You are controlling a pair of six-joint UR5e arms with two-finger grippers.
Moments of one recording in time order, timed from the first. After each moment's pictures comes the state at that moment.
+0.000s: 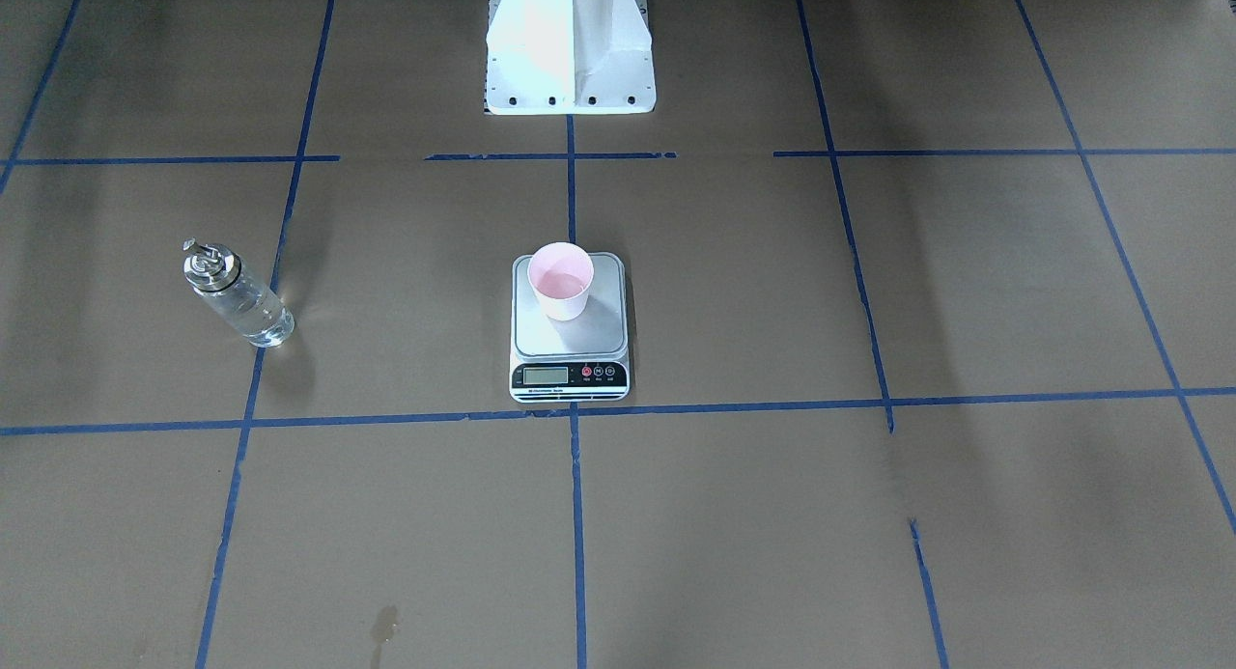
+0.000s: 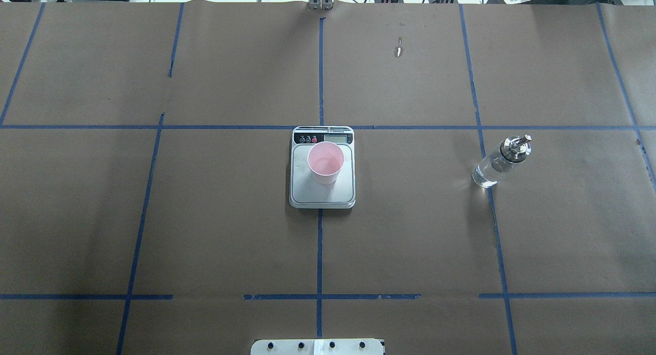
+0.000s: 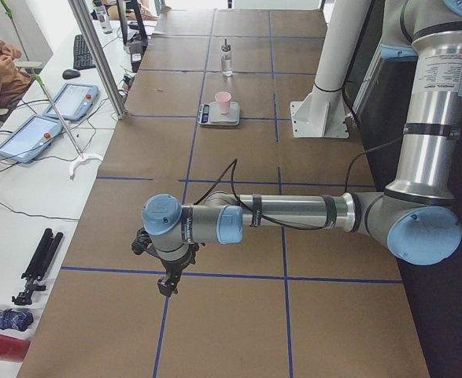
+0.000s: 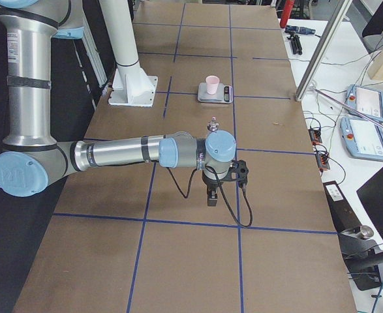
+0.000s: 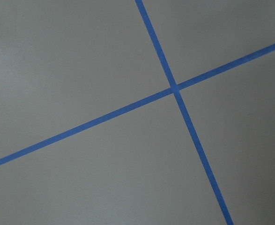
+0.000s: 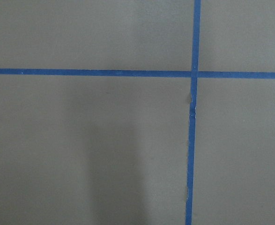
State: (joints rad) left arm -1.61 -1.65 -1.48 -1.57 -2.29 0.44; right arm 1.52 -1.63 1.79 -1.68 2.42 0.06
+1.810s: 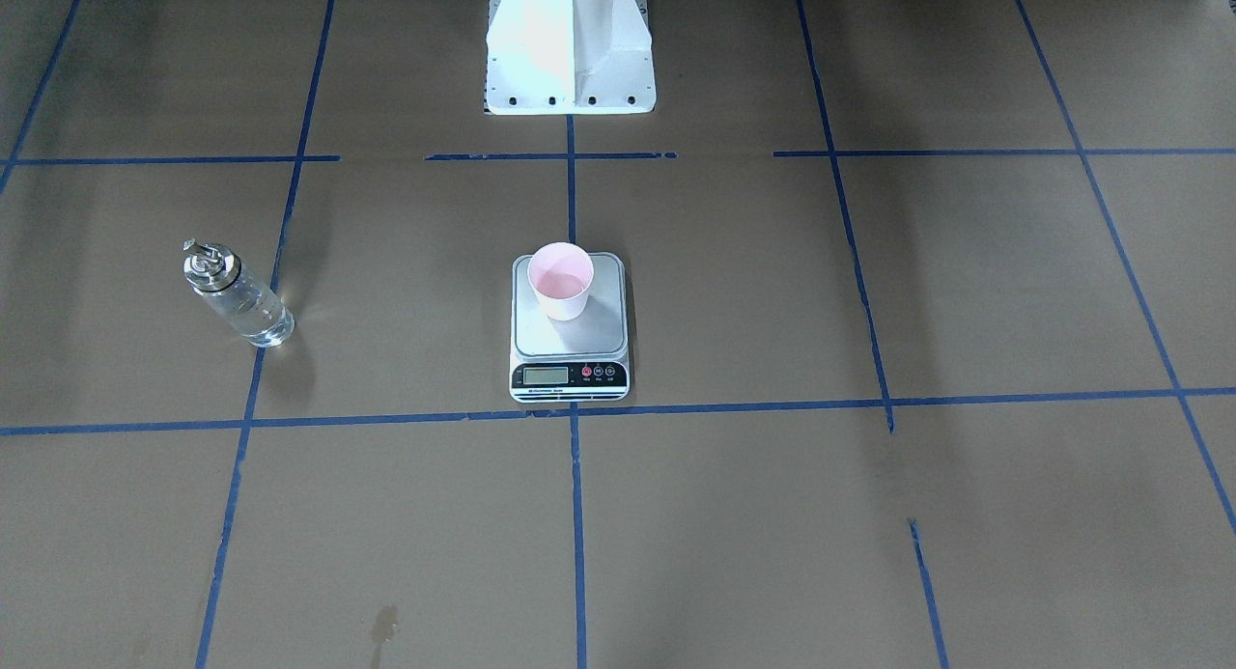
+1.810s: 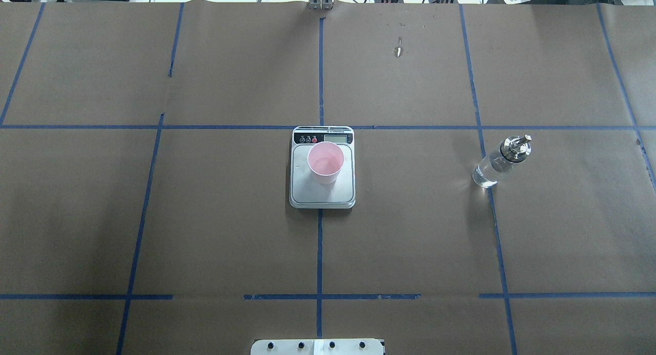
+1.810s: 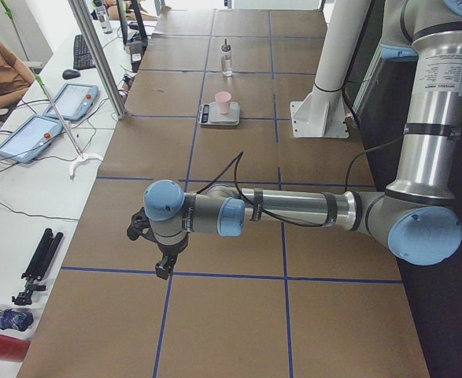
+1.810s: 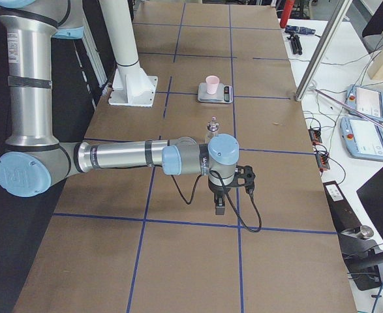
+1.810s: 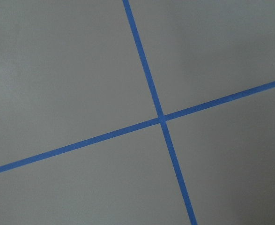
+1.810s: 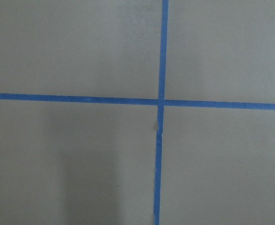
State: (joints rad) left arm -1.61 -1.65 -1.54 -1.62 -2.37 0.27; right arm 1.54 -1.61 1.71 -1.55 2.34 0.08
